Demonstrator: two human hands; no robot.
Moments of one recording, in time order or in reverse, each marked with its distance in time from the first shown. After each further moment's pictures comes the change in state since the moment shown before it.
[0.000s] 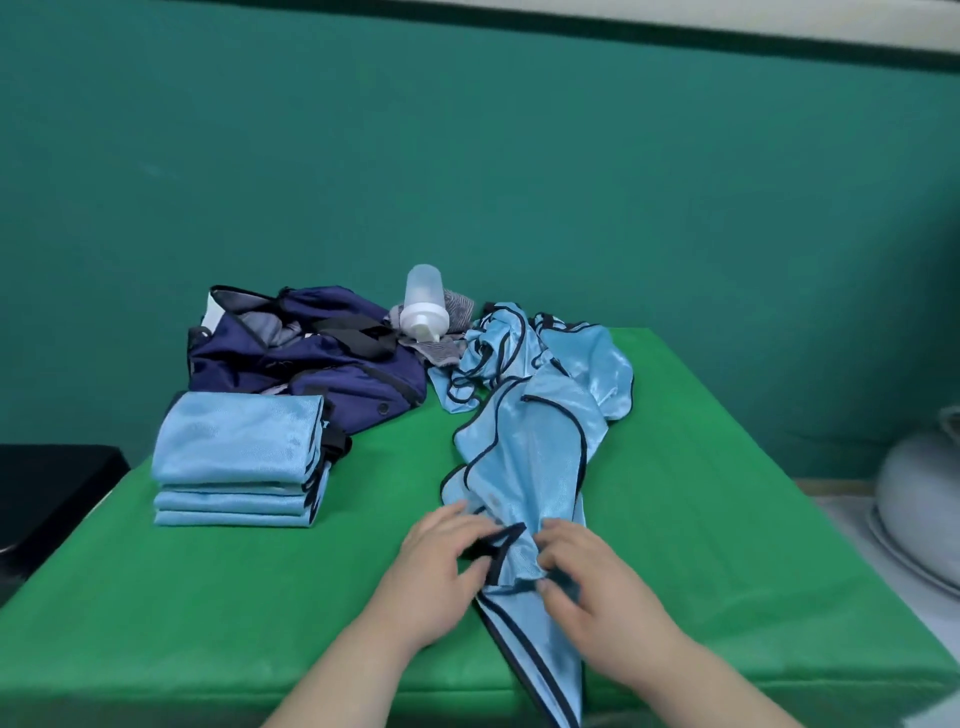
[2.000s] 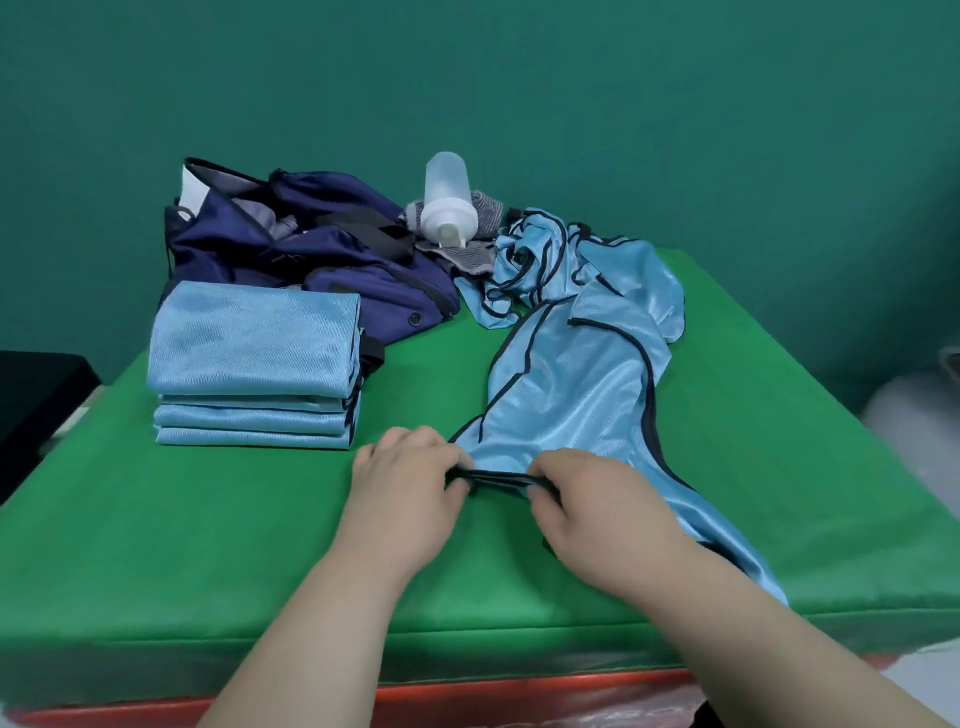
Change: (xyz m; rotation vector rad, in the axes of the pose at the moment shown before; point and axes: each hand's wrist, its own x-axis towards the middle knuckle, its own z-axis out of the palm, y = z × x) left_hand -0.019 -0.053 -0.049 0.293 0.104 -0.125; right_hand 0.052 -0.086 0.037 -0.400 -0.176 0.237
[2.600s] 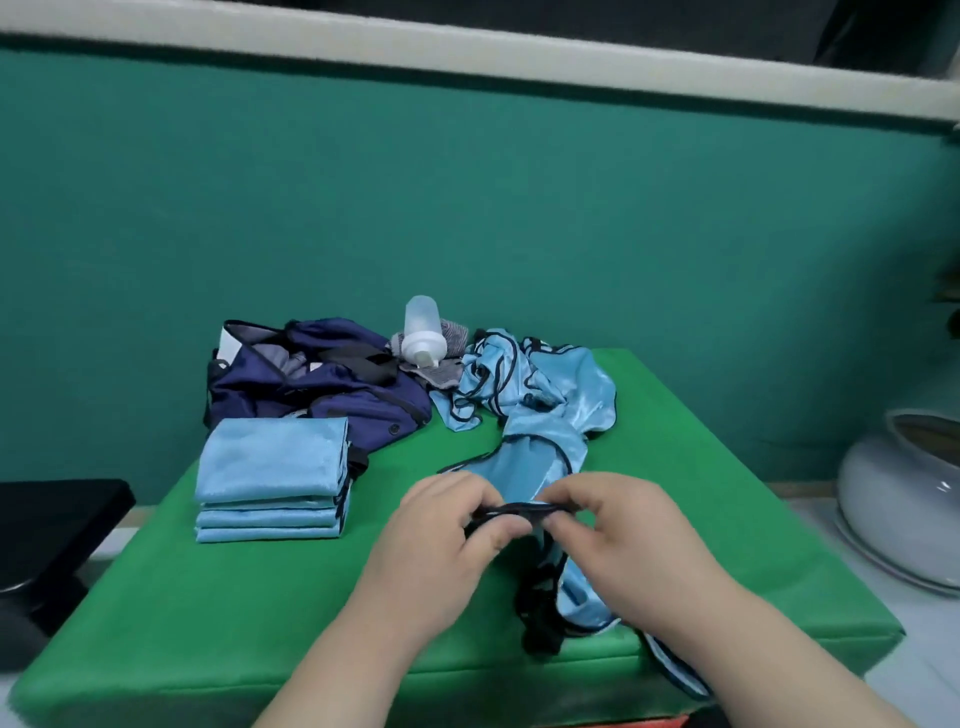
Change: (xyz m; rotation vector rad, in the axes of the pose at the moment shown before) left_hand -0.044 0.121 -0.101 -0.335 0.152 0.285; right_hand -0.080 -0.007 -0.130 0.304 0.241 0.003
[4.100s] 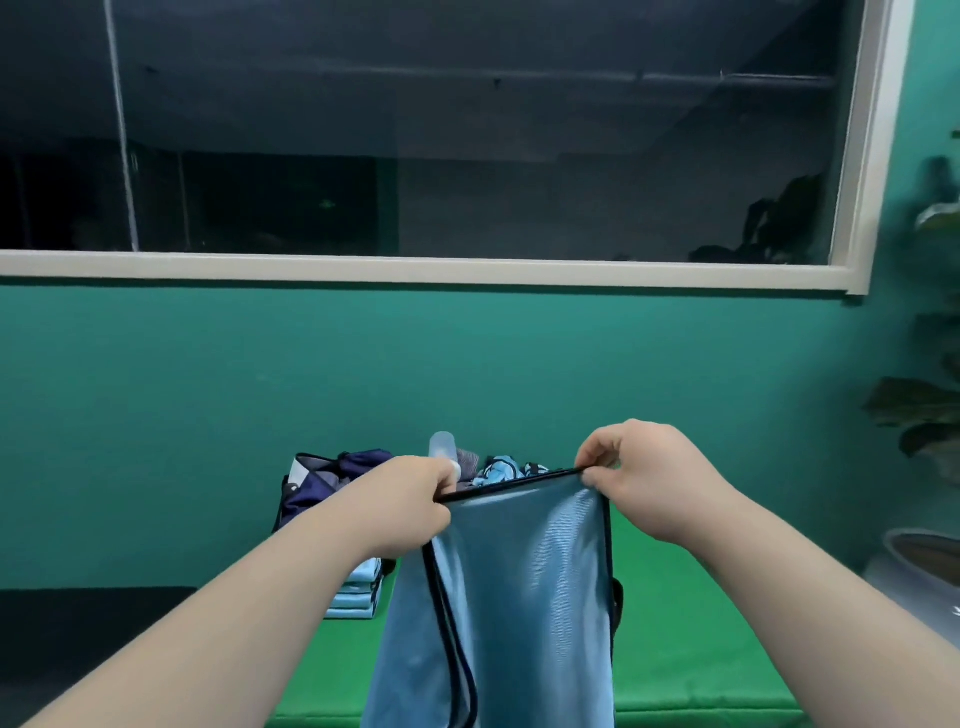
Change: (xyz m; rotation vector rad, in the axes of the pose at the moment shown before) left_hand 0.005 0.174 -0.160 0.515 -0.241 -0.191; right_hand -0.056 -0.086 -0.202 -0.181 0.172 -0.096
